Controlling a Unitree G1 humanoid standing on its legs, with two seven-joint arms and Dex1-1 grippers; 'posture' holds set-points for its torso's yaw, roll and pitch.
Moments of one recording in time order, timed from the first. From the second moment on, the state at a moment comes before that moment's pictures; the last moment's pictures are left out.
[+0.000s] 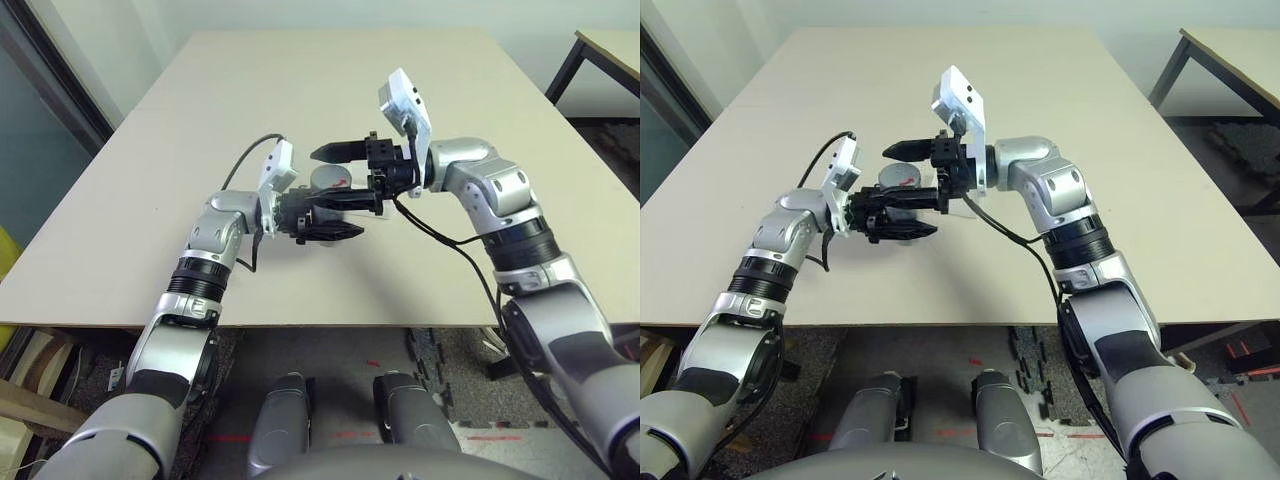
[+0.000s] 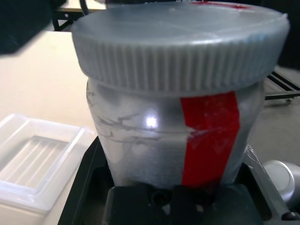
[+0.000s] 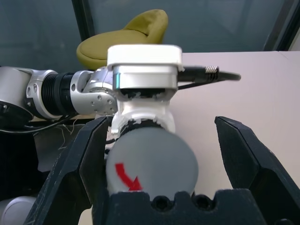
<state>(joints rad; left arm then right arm) -0.69 0.33 -0.10 0.47 -0.32 0.22 -1.43 -0.92 -0.28 0.18 0.28 0.38 0.48 1.20</state>
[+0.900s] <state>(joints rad) -0.69 0.36 -0.09 0.45 -0.33 0.23 -1.43 -0.80 -0.58 0.03 0.32 0.41 0.48 1.20</state>
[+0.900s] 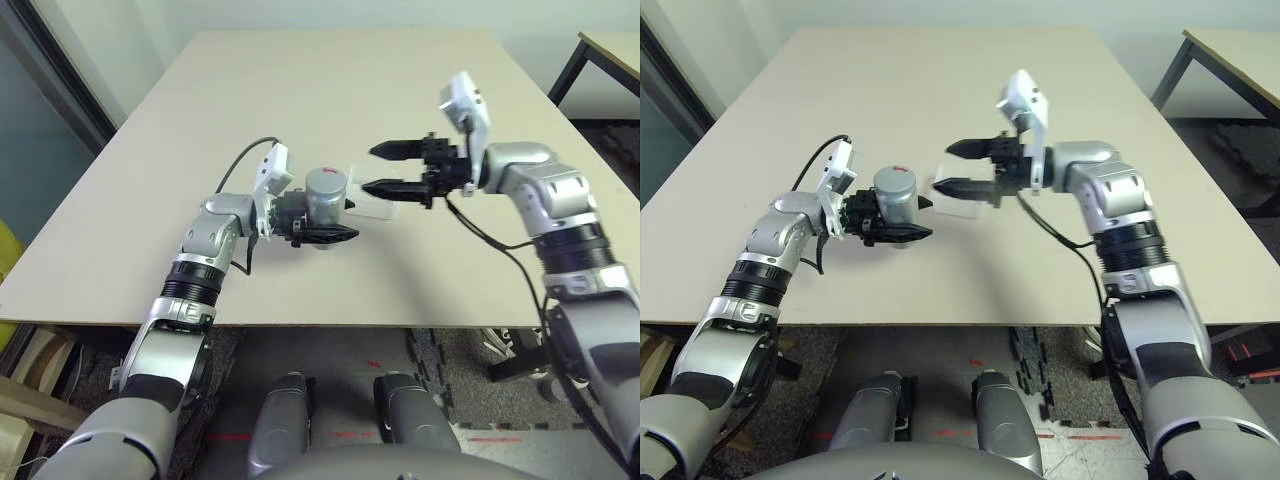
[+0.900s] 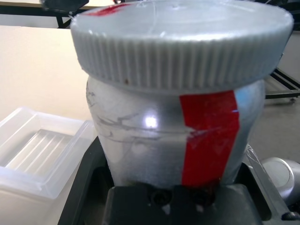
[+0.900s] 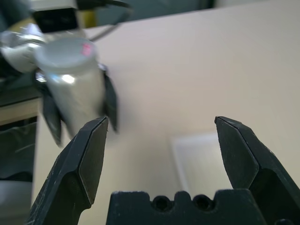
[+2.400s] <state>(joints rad) -0.69 0.33 -0.09 0.48 -0.33 0.18 -1.40 -0.91 -0.31 0.18 0.17 0.41 0.53 1.18</state>
